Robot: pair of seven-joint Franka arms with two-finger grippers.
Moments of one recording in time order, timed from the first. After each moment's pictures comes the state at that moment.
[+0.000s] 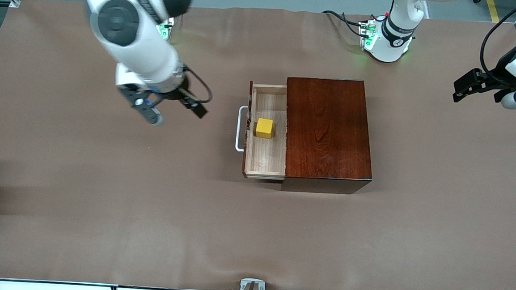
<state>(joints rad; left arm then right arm) -0.08 -0.11 -0.01 -1.68 0.03 1.52 -0.12 0.52 0.27 0.06 -1.47 0.12 1.65 1.36</state>
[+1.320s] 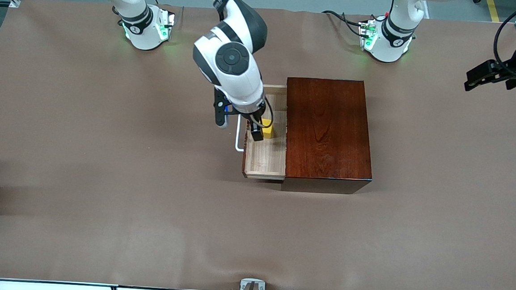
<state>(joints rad) -0.06 -0.08 0.00 -1.60 0.02 1.39 -0.12 0.73 0.53 0.06 -1.48 0.13 2.08 2.19</state>
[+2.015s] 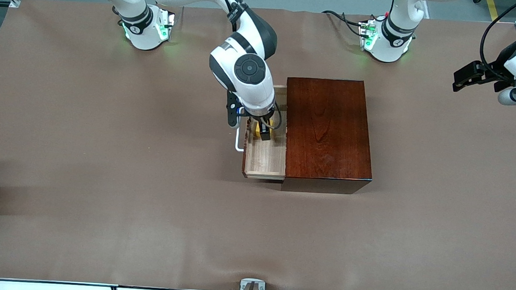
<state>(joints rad) -0.06 -0.08 -0.03 -1.60 0.02 1.39 -0.12 0.77 0.59 0.06 -1.48 0.13 2.10 2.21</state>
